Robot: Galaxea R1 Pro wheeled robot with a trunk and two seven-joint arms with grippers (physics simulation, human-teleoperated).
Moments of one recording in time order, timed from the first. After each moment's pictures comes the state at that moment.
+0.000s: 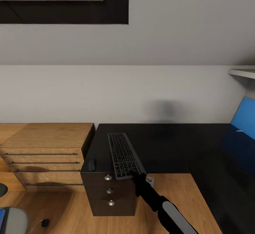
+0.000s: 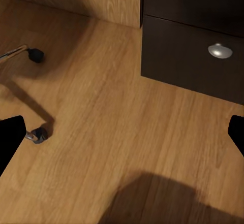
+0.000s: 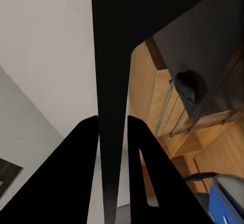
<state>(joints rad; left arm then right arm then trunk) -0.04 -0.07 -0.16 -0.66 0.26 -0.21 0.41 -0.30 -0.04 0.53 -1.10 -1.81 0.18 0.14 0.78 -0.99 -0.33</state>
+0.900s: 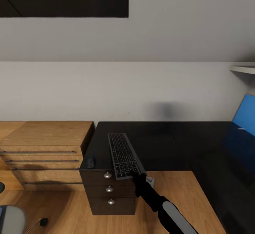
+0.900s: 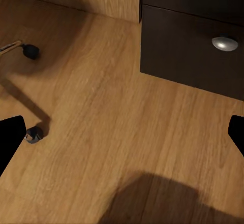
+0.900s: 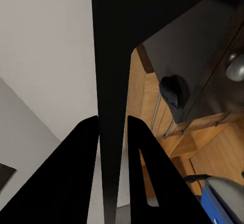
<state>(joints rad) -0.04 -0.07 -0.16 -0.66 0.26 -0.21 0.41 -0.30 -0.04 0.53 -1.10 -1.81 0.18 0.13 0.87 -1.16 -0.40</state>
